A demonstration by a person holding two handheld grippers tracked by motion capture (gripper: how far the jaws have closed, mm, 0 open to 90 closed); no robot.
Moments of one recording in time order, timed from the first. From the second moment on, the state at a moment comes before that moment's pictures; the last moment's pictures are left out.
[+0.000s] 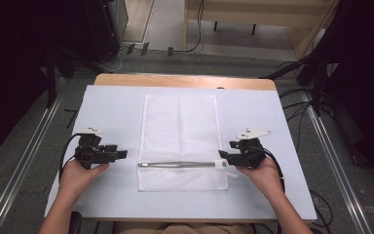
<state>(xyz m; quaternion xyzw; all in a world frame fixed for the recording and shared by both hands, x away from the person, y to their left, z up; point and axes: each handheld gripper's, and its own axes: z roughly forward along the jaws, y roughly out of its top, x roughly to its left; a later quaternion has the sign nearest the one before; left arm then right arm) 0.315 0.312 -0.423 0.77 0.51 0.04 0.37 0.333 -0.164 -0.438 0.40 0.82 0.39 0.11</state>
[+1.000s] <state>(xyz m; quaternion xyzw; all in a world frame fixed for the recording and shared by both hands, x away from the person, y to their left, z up) 0.314 0.312 -0.422 0.77 0.51 0.04 0.37 0.326 -0.132 -0.431 0.36 0.84 0.40 0.07</state>
